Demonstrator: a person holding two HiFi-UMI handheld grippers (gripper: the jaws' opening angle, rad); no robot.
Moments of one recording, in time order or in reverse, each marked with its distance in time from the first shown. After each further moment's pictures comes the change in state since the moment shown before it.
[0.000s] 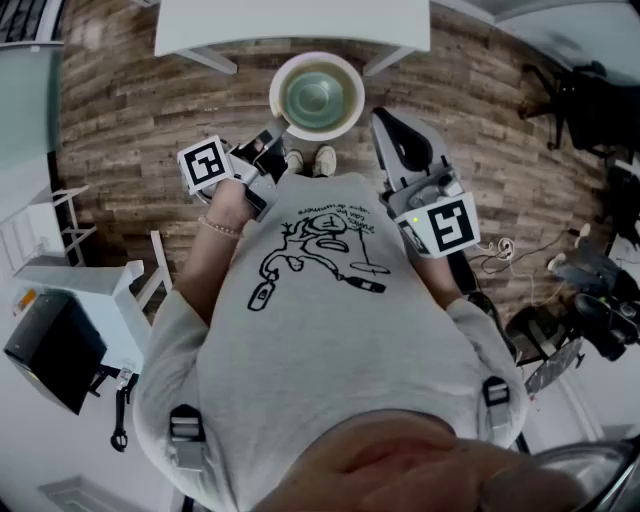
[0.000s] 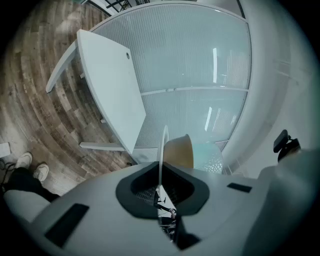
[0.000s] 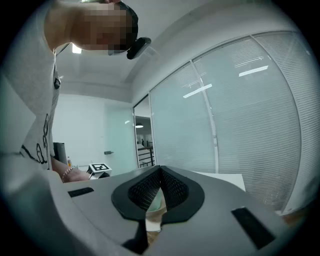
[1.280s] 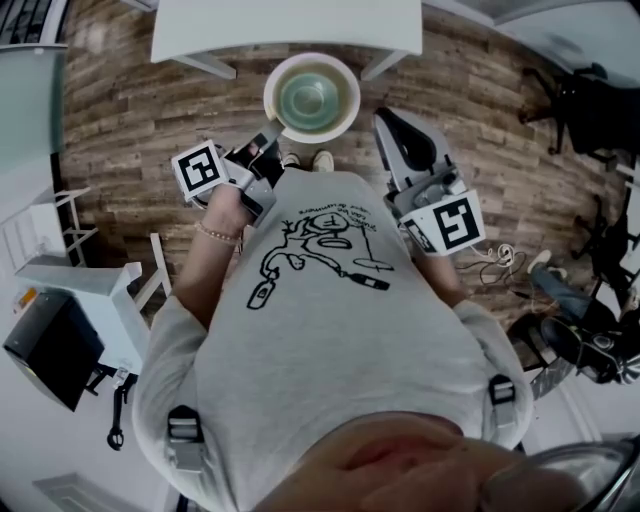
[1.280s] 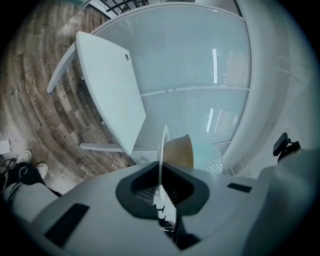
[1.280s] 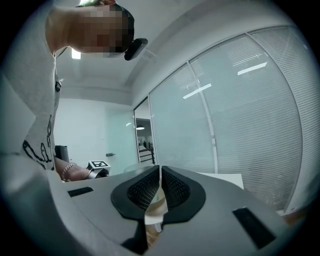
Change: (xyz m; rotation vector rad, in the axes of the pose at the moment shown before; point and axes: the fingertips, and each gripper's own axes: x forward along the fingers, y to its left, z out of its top) left arm 0.017 -0.016 -0.013 -0.006 -0.027 0.025; right arm -0.025 -0.030 0.001 0.020 -0.014 0.021
